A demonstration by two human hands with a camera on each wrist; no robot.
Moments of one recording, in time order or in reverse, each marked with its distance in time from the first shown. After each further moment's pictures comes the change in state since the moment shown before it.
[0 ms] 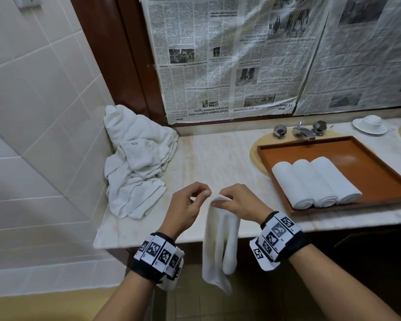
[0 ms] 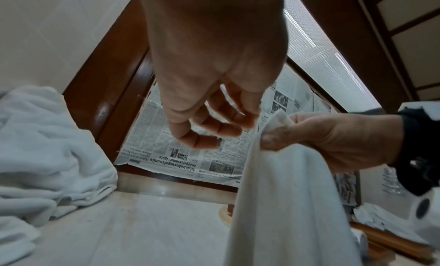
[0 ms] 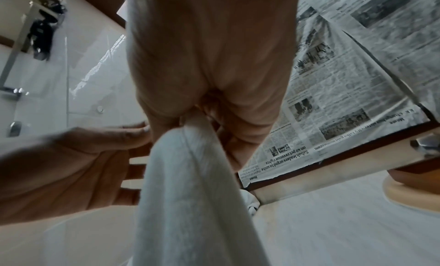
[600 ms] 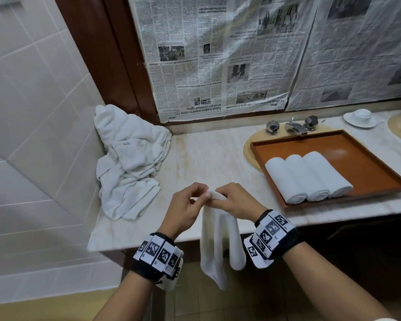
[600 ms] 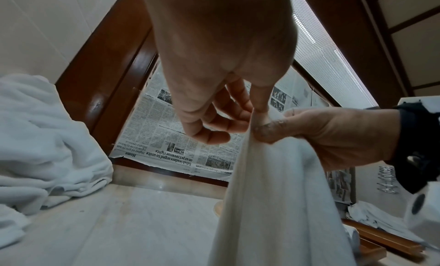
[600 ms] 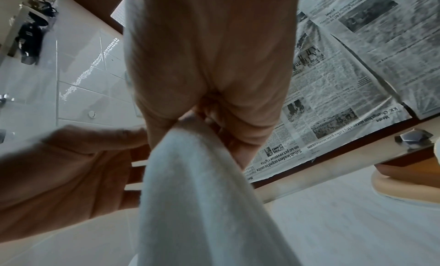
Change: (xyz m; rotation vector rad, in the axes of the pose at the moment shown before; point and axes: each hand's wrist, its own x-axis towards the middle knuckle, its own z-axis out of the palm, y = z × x) left_hand 0.001 -0.003 0.011 -0.047 -0.068 -0.008; right_hand -0.006 0.005 0.000 0.055 0.008 0.028
